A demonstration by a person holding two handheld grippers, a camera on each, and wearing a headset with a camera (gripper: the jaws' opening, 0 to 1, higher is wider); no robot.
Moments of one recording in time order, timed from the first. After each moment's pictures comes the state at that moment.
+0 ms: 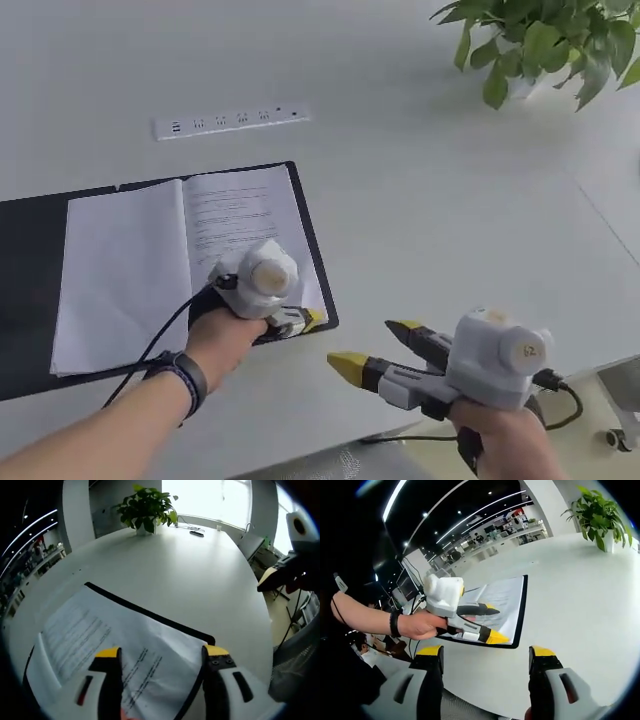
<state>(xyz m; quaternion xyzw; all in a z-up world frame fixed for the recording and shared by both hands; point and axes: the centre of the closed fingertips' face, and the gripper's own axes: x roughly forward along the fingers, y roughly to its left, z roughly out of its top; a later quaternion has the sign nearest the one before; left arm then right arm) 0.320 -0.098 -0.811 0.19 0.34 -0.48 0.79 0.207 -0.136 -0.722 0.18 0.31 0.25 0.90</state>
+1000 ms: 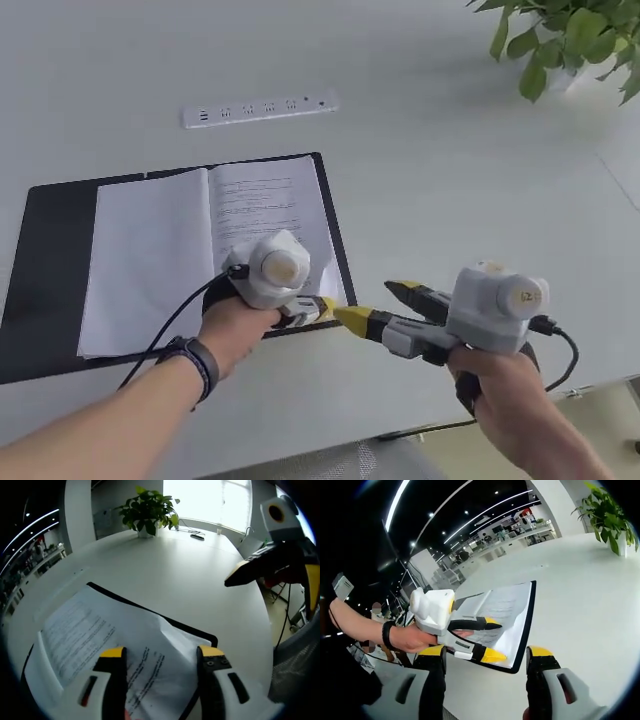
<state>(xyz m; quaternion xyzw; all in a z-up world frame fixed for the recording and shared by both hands) 0.325 -0.095 -0.809 0.18 0.33 -0.48 0.79 0.263 -0.127 -0.724 0.19 0.30 0.28 0.89</state>
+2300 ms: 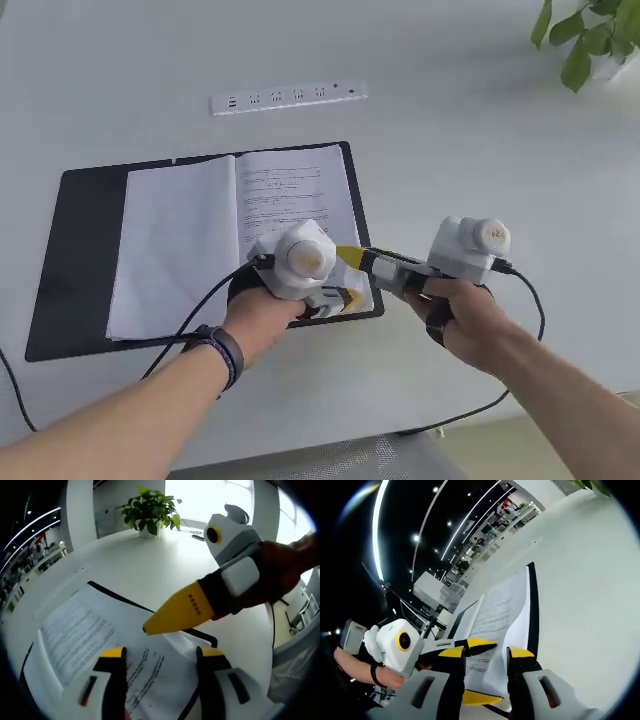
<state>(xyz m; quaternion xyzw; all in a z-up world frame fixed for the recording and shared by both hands) 0.325 -0.096 -0.809 0.17 0.34 -0.48 0.79 0.344 -0.098 -0.777 0.35 0.31 0.29 0.83</state>
